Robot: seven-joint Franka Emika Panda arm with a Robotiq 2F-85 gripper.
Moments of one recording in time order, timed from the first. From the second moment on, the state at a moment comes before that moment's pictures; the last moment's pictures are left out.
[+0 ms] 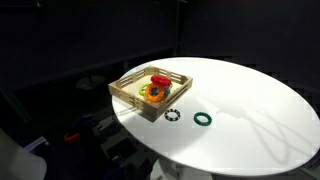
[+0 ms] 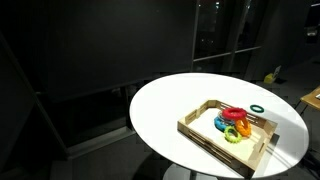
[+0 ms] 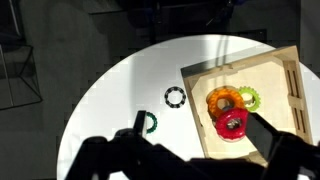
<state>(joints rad) -0.07 -0.31 -0.09 -2.18 -0.07 1.68 -0.02</state>
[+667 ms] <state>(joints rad) -0.08 -0.44 -0.11 -2.21 -0.07 1.70 -0.02</state>
